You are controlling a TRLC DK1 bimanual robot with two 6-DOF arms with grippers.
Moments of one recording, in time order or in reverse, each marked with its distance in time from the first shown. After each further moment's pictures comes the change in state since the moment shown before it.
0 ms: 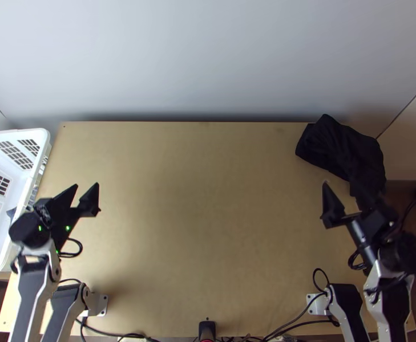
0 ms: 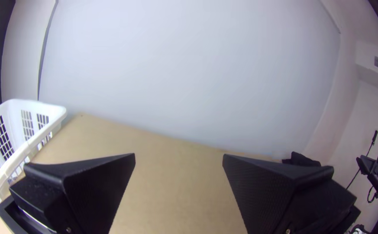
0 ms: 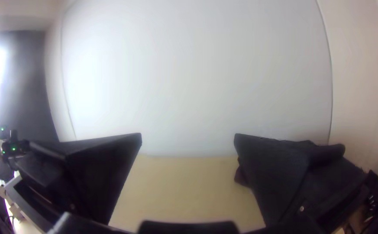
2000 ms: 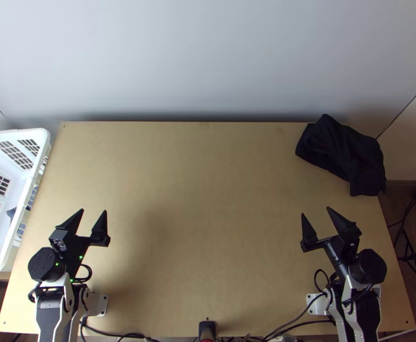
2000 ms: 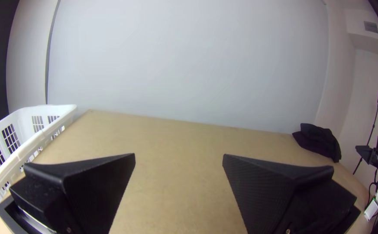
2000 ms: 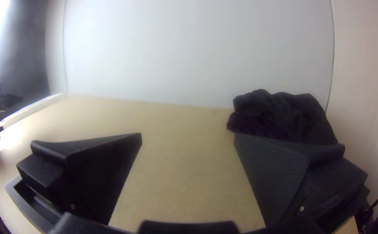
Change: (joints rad) left arm -0.081 -0.538 -0.300 -0.247 -0.107 0.129; right arm 0.041 -0.354 -0.388 -0.150 0.033 -0.198
